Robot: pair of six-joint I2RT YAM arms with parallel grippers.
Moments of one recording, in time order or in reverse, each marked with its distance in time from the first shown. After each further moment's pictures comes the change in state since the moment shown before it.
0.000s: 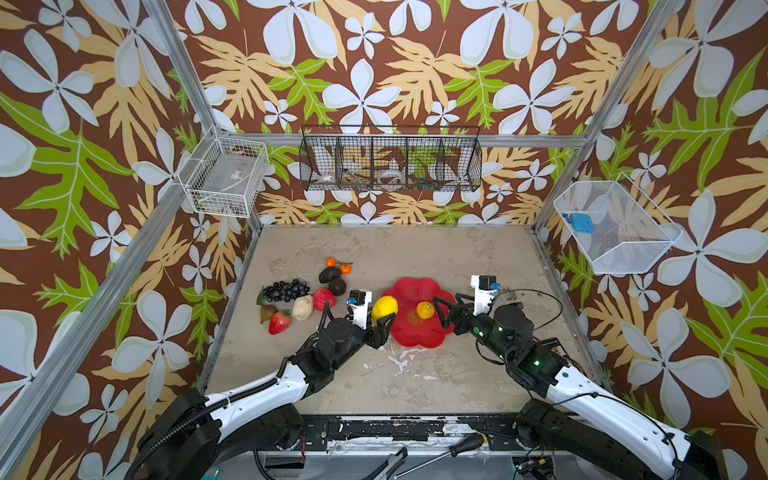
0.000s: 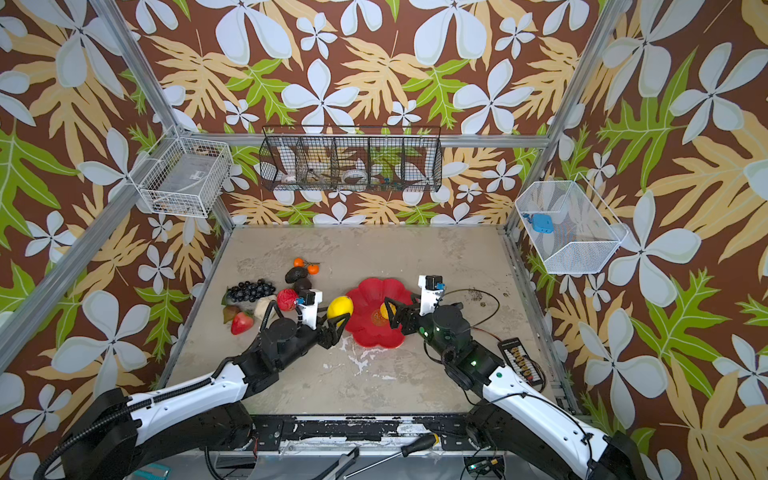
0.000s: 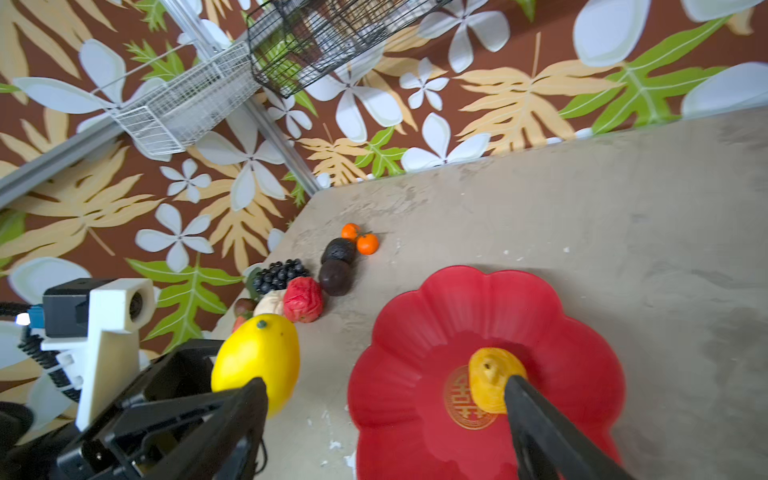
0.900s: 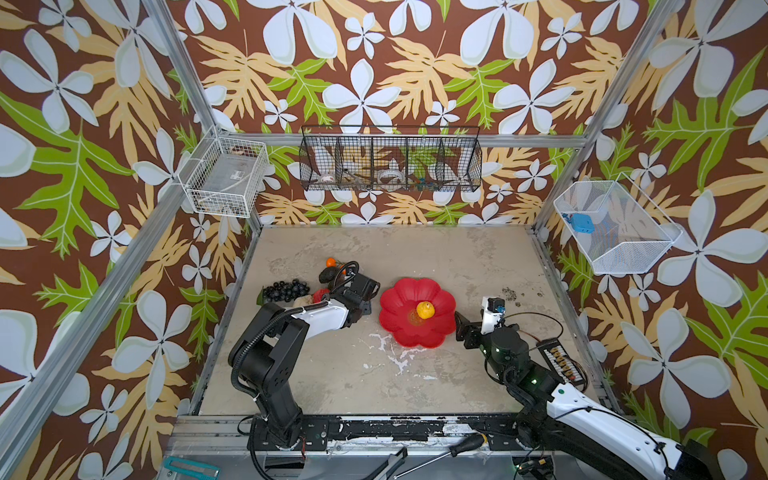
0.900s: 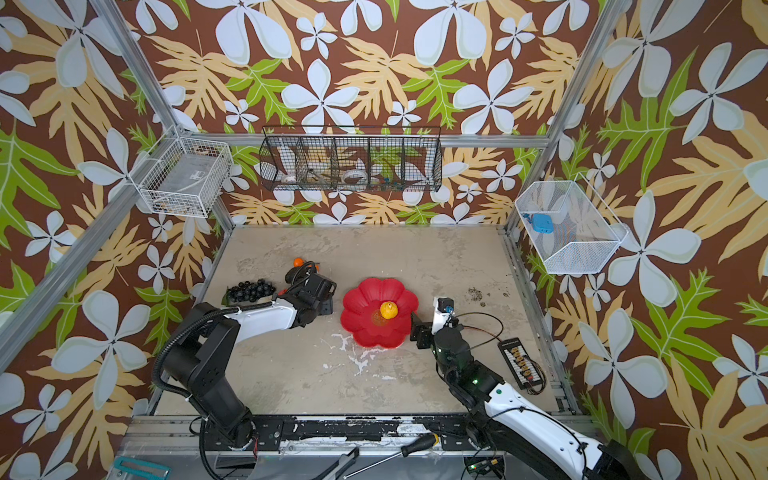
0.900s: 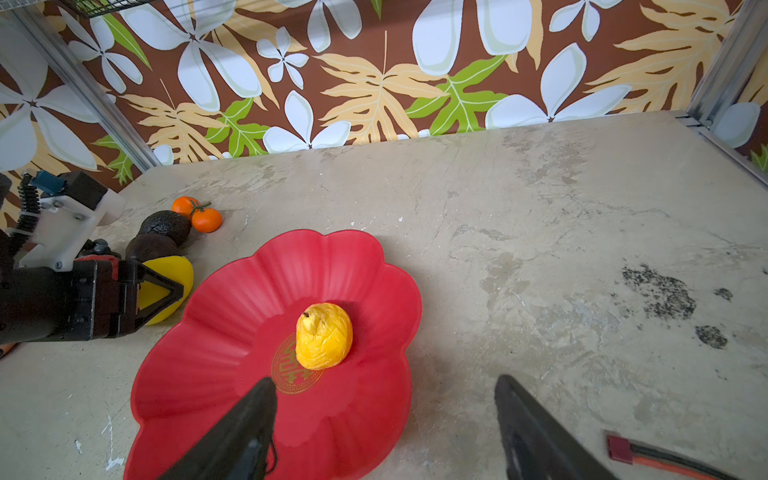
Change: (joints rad) left arm 0.271 0.678 0.543 -0.647 -0.320 -0.130; right arm -0.008 -0.120 -0.270 0.030 0.369 -0.188
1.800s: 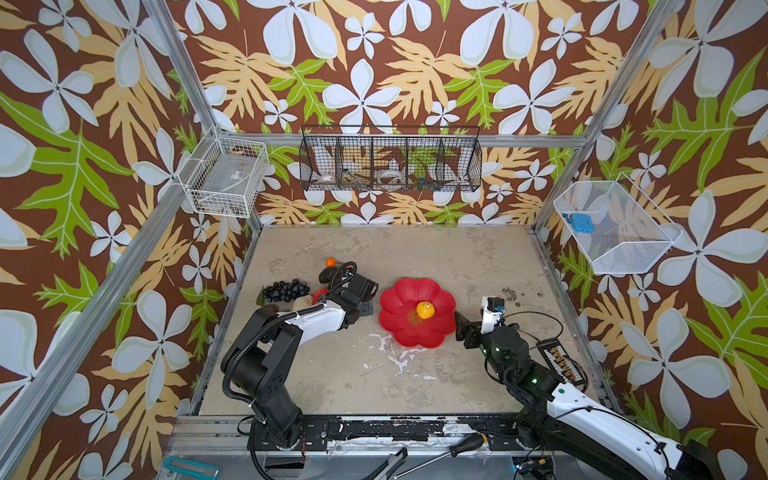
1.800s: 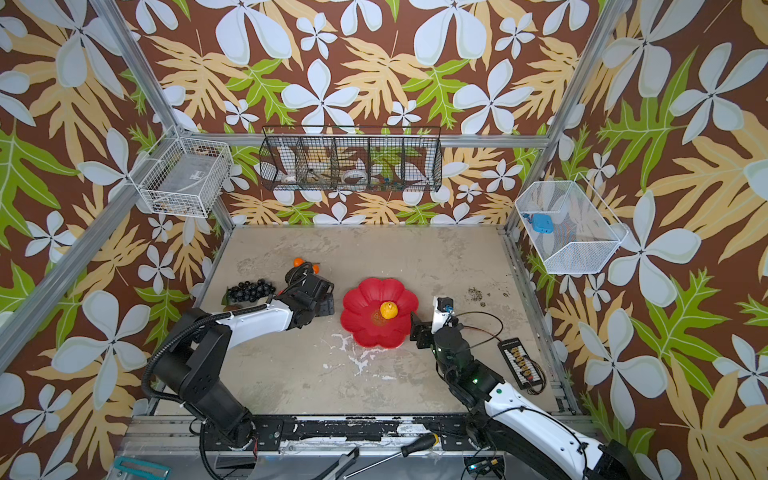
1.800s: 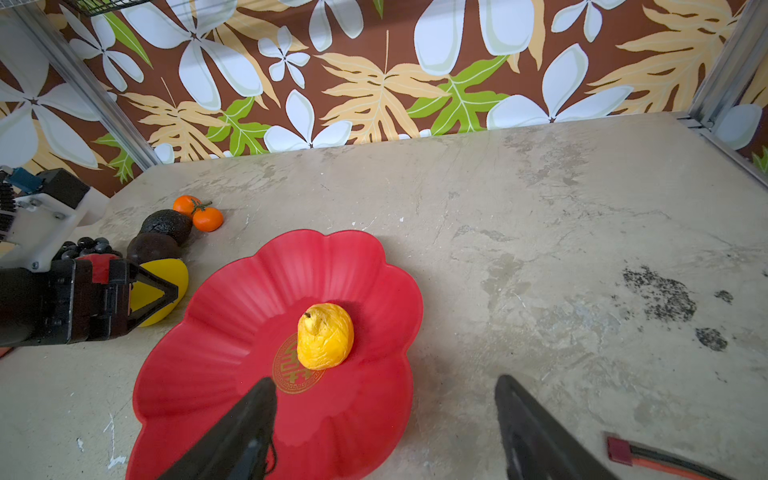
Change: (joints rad) left arm 0.000 -0.042 -0.008 -0.048 0.013 -0.032; right arm 0.000 0.002 0.010 -0.011 -0.003 -0.003
